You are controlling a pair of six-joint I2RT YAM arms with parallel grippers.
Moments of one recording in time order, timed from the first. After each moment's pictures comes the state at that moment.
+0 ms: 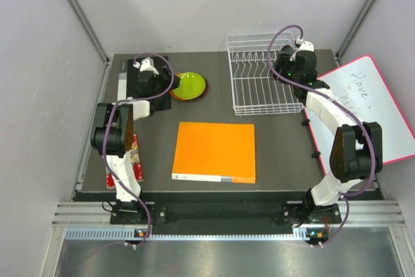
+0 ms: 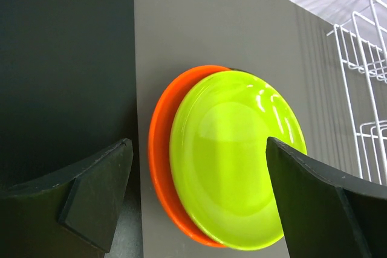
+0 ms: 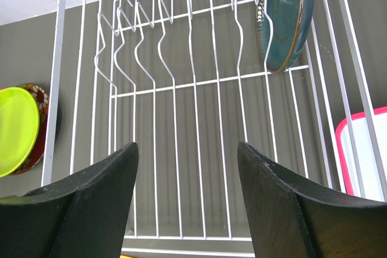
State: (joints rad) left arm -0.08 1.98 1.12 0.53 0.12 -0.55; right arm 0.15 1.63 1.23 -0.02 0.01 0.32
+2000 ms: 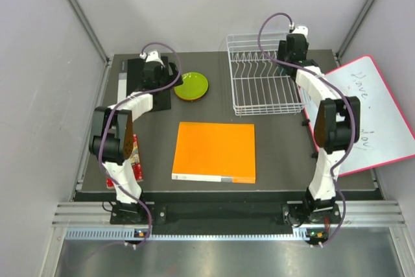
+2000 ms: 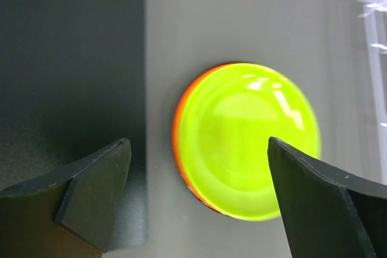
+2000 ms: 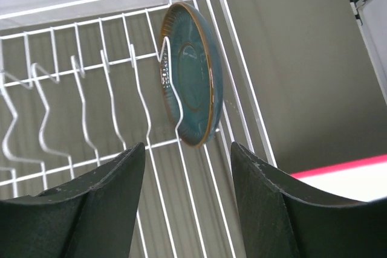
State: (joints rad) left arm -0.16 1.90 1.24 0.21 -0.06 -0.42; right arm 0.14 1.97 1.64 -0.16 0.32 0.13
